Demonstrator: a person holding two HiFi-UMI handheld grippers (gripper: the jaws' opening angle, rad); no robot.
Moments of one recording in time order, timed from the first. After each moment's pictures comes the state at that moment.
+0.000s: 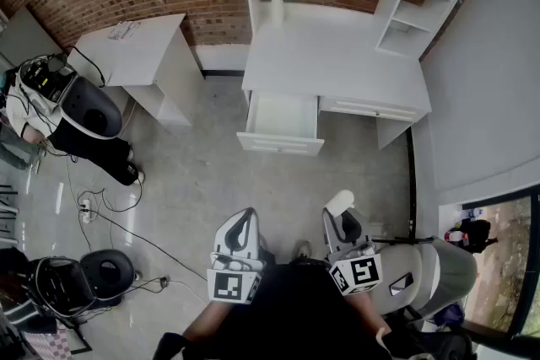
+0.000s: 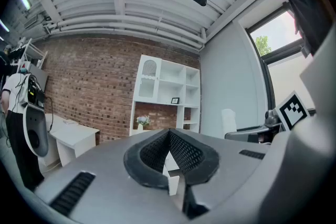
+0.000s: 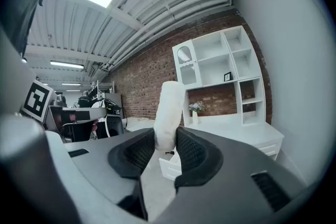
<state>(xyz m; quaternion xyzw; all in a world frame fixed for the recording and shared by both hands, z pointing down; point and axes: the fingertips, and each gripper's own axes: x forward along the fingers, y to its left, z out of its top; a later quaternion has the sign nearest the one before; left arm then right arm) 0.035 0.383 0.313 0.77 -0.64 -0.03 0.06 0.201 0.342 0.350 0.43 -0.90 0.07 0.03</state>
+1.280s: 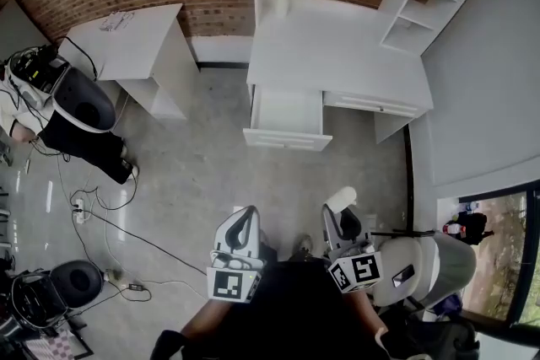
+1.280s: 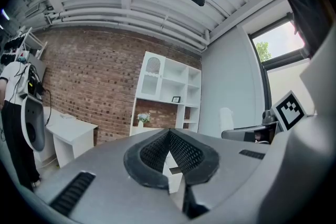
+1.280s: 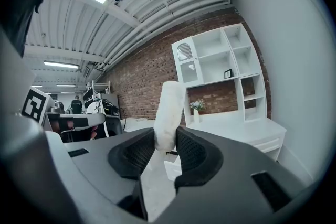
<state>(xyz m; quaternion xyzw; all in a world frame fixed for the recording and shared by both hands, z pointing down) -0.032 0.382 0.327 0.78 -0.62 -0.04 0.07 0.132 0.342 0.353 0.45 -0.89 0.09 0.03</state>
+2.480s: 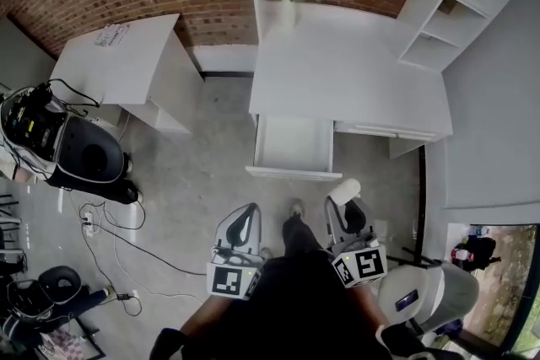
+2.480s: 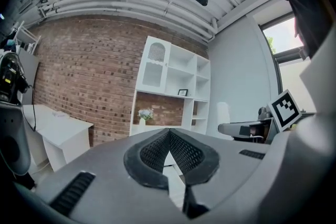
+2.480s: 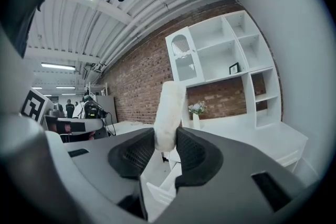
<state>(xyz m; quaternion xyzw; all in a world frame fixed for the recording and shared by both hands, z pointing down) -0.048 0.190 0.352 0.78 -0.62 -0.01 0.10 0.113 0.139 0.368 0.43 -0.90 0.09 0.02</state>
